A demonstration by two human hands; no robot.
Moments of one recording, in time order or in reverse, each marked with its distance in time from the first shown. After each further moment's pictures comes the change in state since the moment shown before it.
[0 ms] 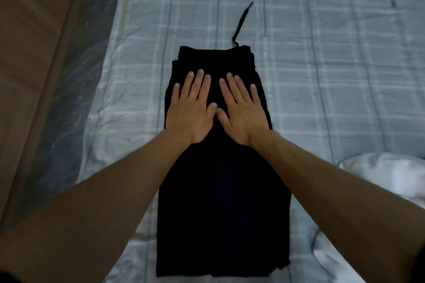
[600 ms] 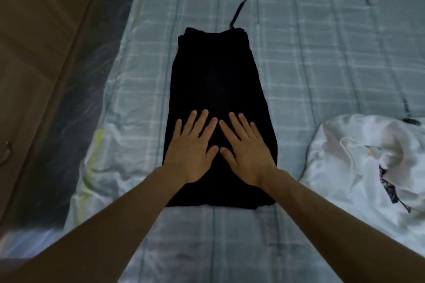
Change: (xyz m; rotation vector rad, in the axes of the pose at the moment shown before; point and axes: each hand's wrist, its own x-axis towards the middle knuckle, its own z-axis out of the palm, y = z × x) left_hand -0.182 0.034 0.027 -0.016 -0.074 0.116; right_hand -0.182 -0.028 0.036 0.081 -0.017 -0.090
